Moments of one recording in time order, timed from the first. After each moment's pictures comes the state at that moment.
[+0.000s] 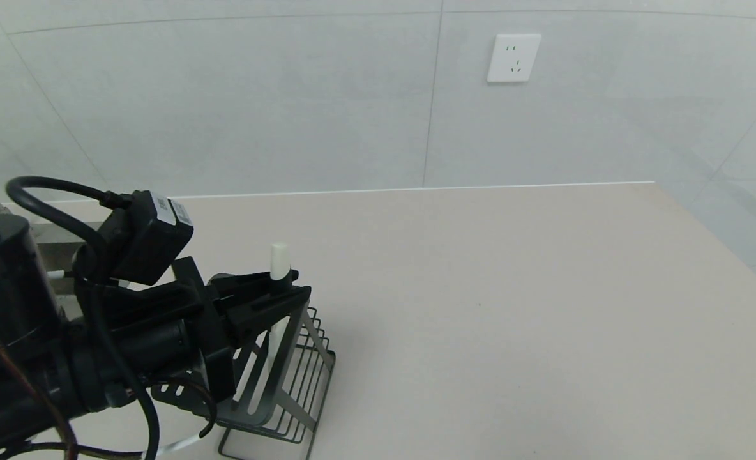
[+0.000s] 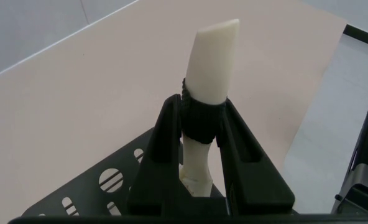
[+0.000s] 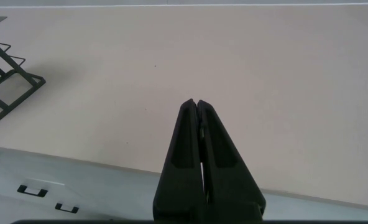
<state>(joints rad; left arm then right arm) -0.62 1.31 -0.49 -0.68 -0.28 0.12 0.30 0.00 0.00 0.00 -0.05 0.03</state>
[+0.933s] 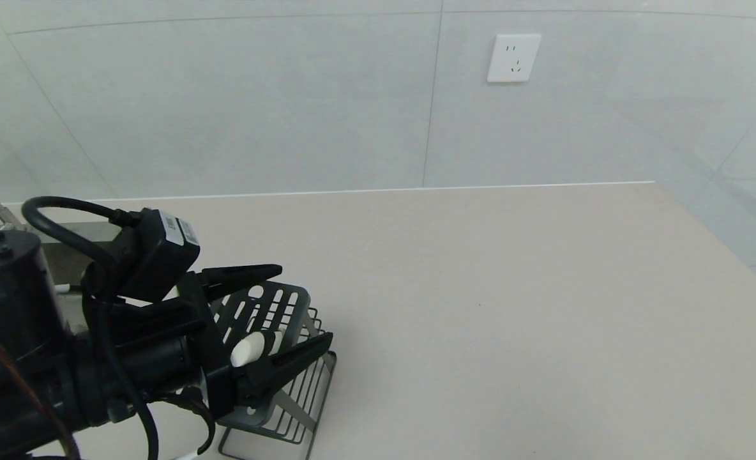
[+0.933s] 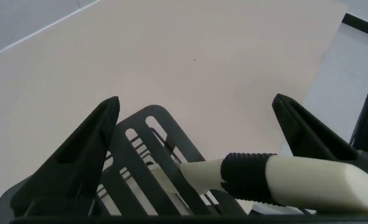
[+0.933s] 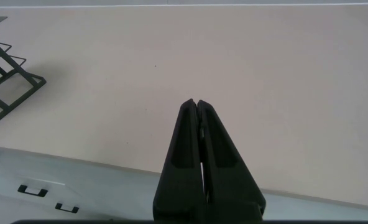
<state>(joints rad) -0.62 1.31 -0.45 -0.68 -0.29 0.13 0.30 0.00 0.00 0.00 -0.05 0.03</state>
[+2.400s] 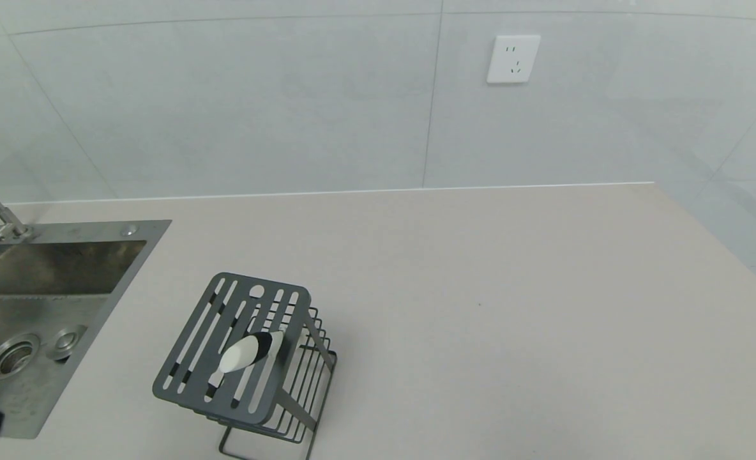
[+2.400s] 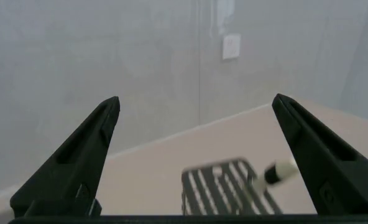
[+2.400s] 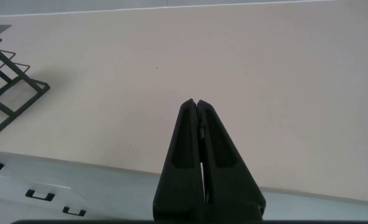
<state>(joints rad) -0.04 0.37 -0.08 -0.63 -0.40 -0.06 0.30 0.00 0.00 0.00 -0.06 0.07</state>
